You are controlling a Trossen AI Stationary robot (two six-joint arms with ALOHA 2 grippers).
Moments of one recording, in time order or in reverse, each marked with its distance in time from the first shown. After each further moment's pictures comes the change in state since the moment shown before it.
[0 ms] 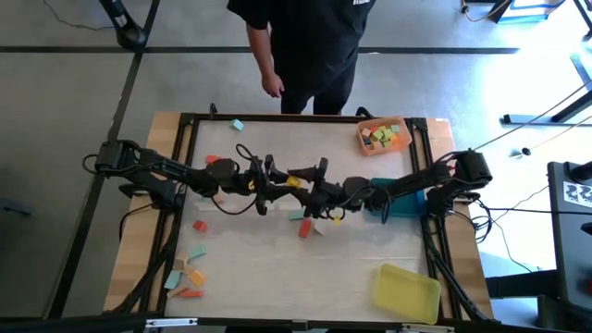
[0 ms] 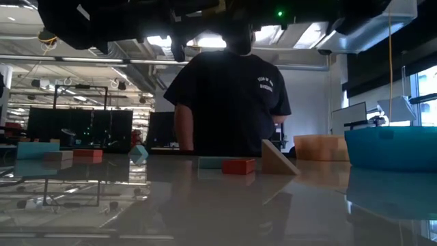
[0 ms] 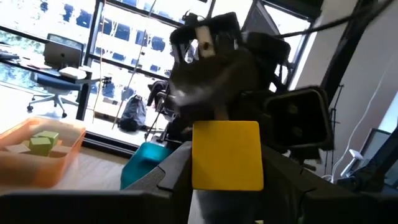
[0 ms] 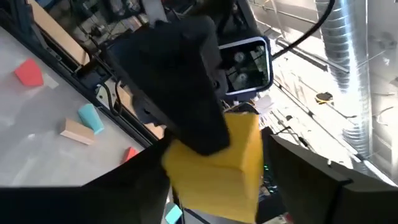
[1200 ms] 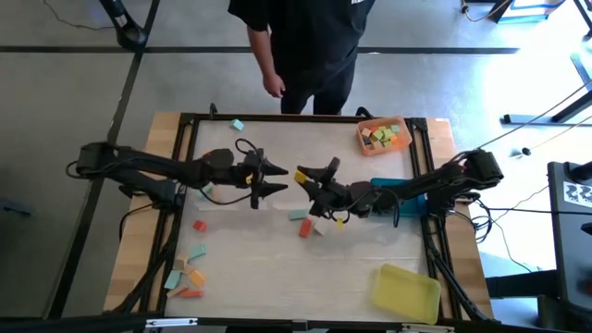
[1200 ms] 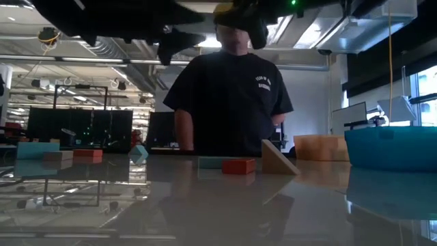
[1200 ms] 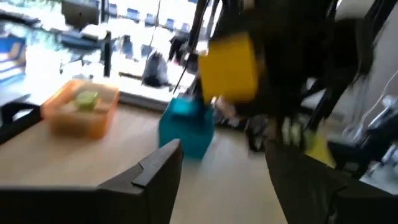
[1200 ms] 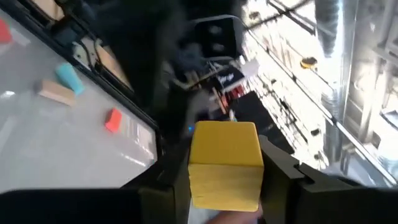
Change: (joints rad) left arm 0.079 -0.209 0.001 -0.451 0.058 0.086; right arm 0.054 -0.097 -0.001 -0.163 0.262 0.008
